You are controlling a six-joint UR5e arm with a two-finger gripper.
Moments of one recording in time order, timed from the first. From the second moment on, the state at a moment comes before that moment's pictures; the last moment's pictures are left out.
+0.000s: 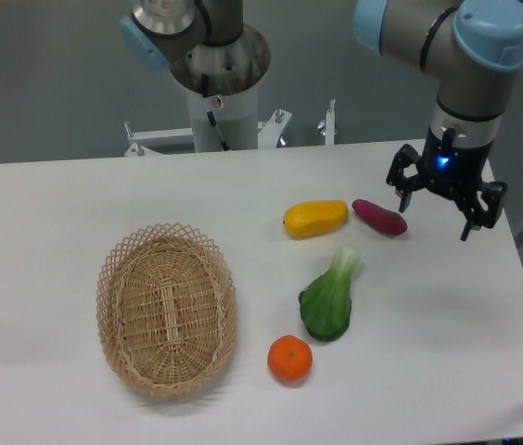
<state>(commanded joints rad) 2.75 -1.85 -1.47 -1.20 1.43 1.41</state>
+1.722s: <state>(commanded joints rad) 2.68 -1.91 -1.80 -0.93 1.48 1.31</state>
